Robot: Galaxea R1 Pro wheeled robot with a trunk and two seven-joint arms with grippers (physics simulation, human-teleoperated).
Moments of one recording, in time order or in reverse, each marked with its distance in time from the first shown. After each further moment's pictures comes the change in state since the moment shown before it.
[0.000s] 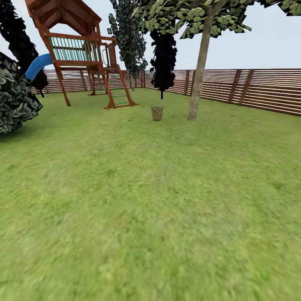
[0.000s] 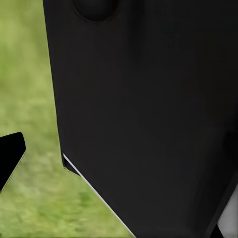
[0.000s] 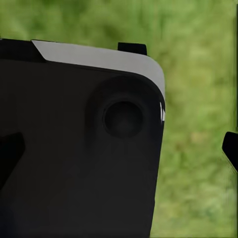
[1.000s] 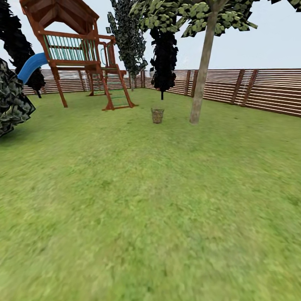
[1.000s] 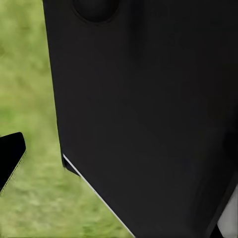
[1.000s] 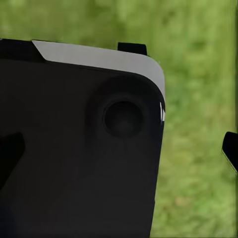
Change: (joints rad) left arm 0.000 0.000 0.000 -0.001 0.000 0.000 0.000; right arm 0.000 0.000 0.000 0.000 0.000 0.000 0.000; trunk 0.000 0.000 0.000
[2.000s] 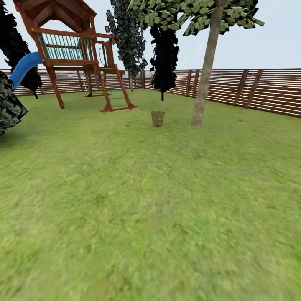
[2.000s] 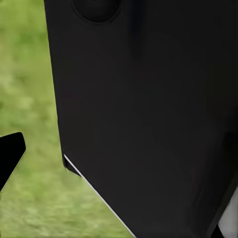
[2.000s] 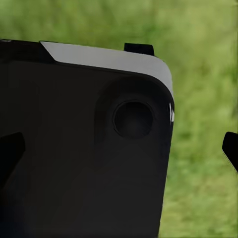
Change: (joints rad) left arm 0.000 0.001 0.000 0.000 0.000 0.000 0.000; right arm 0.000 0.012 -0.002 -0.001 -0.002 0.000 0.001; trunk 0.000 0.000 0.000
